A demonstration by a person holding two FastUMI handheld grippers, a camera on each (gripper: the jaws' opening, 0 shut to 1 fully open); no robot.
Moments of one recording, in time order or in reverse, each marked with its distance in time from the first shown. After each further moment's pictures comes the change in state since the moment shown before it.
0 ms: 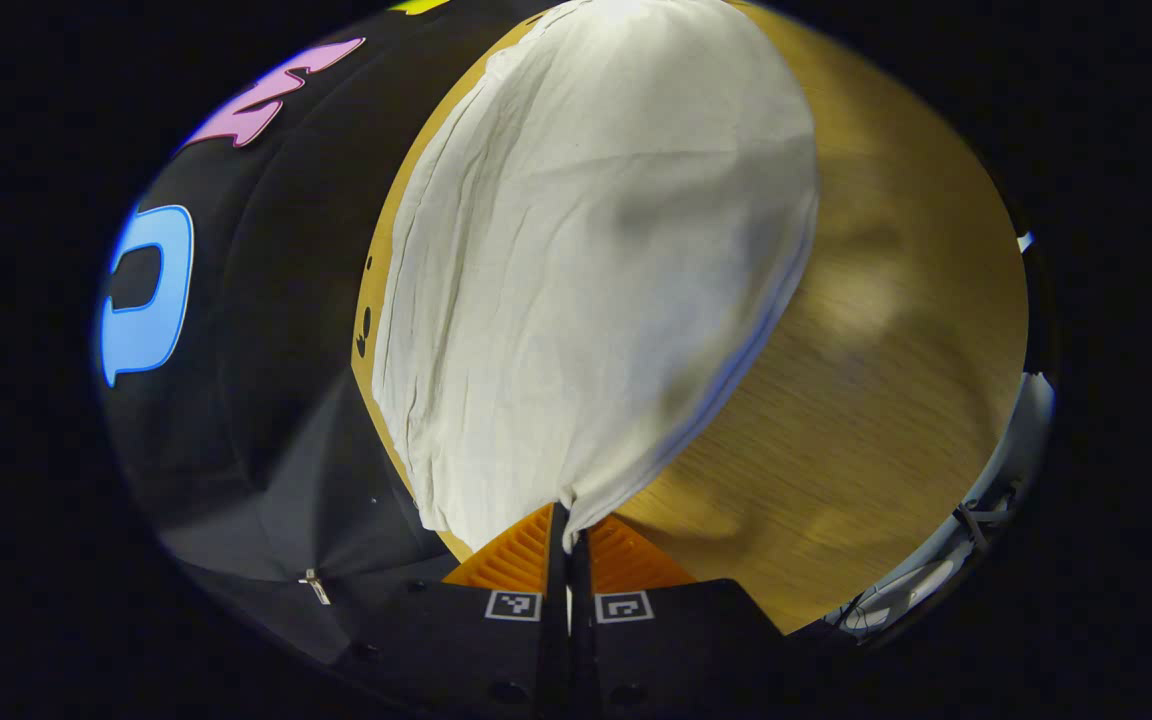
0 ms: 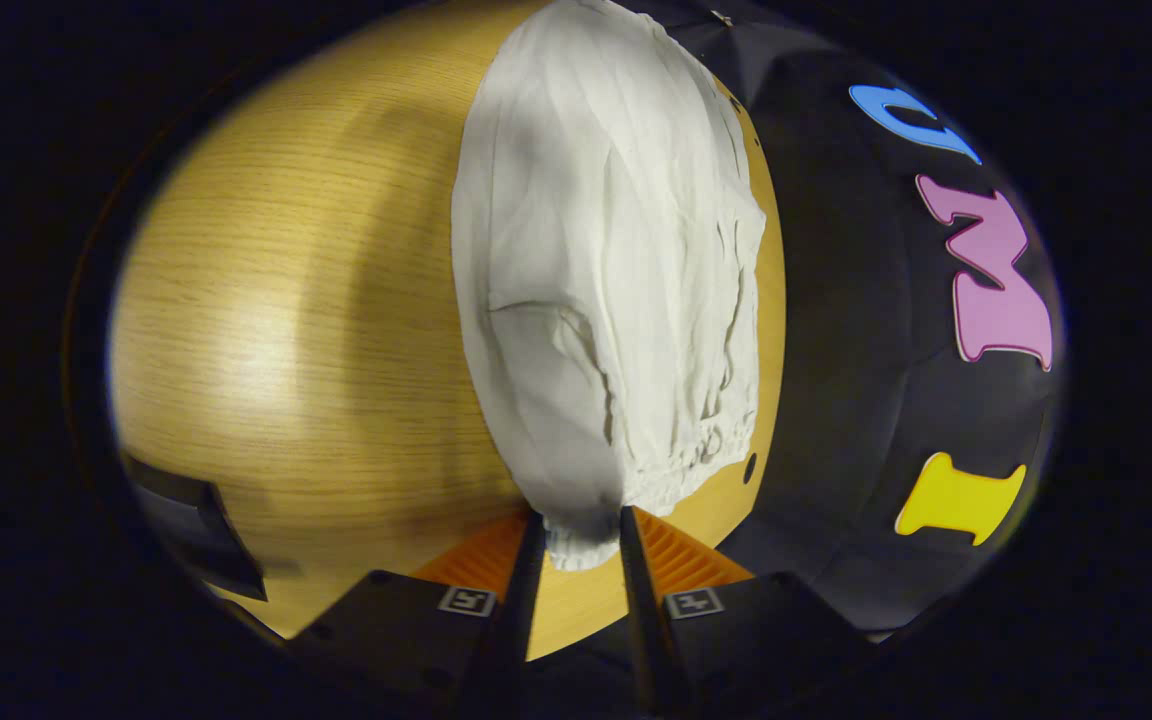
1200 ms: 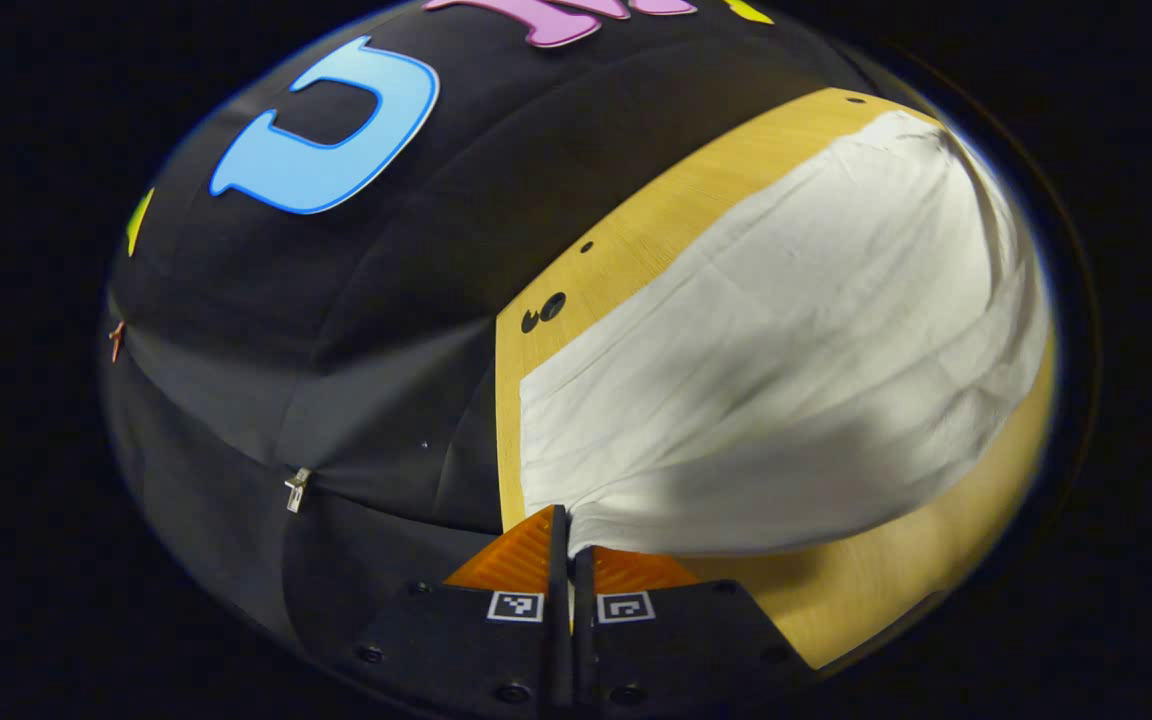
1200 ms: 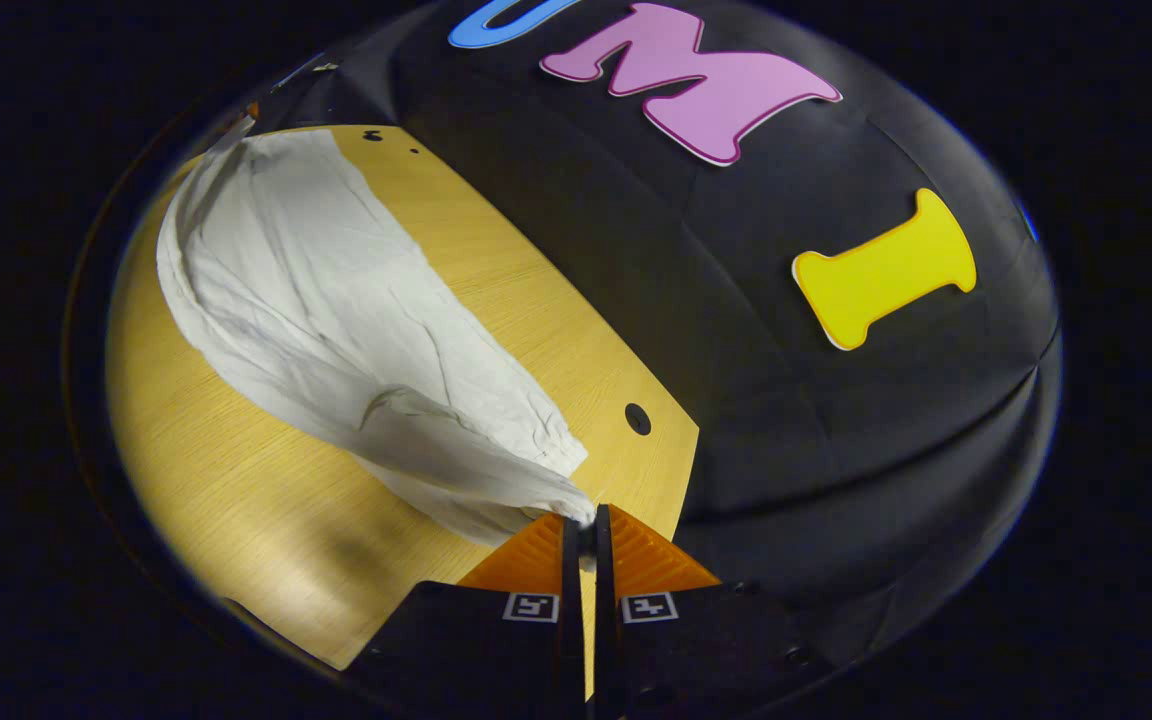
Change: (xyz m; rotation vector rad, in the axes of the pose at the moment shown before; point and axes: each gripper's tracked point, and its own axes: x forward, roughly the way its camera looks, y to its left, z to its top) left arm -0.022 0.122 0.085 -0.676 -0.050 0.239; right arm -0.015 -0.189 0.012 0.811 -0.016 -0.303
